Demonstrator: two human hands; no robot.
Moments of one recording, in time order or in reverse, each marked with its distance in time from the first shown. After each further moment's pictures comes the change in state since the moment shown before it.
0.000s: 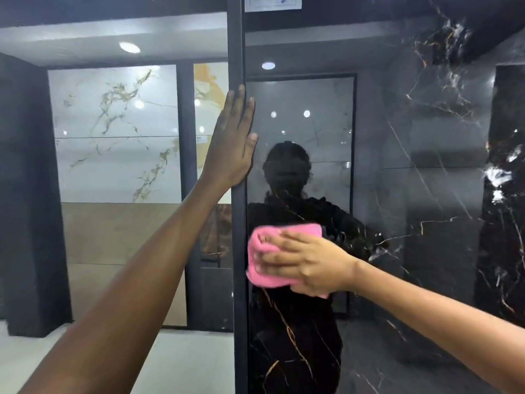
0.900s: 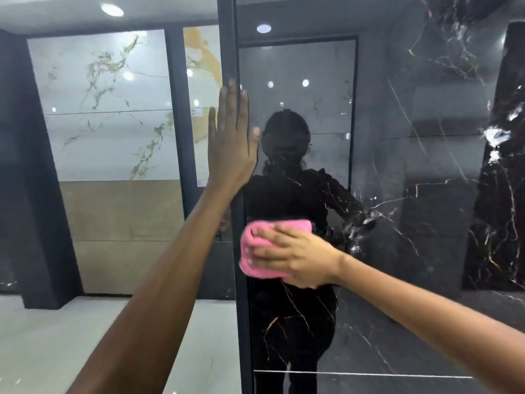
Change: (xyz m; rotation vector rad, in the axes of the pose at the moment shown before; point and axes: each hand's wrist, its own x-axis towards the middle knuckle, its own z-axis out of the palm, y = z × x) left_hand -0.051 0.032 0.011 0.142 -0.038 -0.193; right_hand -0.004 -0.058 0.018 0.047 -0.007 0.041
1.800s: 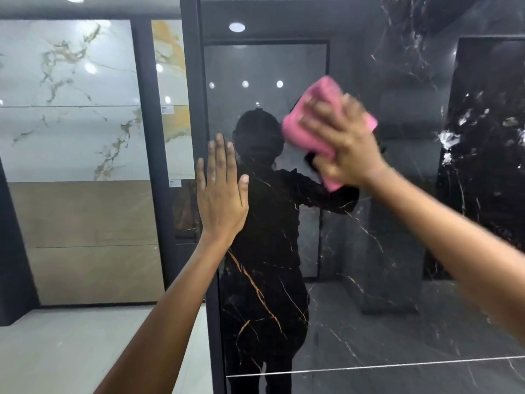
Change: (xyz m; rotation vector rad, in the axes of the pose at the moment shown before) left_hand -0.083 0.040 0.032 0.060 0.033 -0.080; right_hand -0.054 0.165 -0.056 -0.045 0.326 0.628
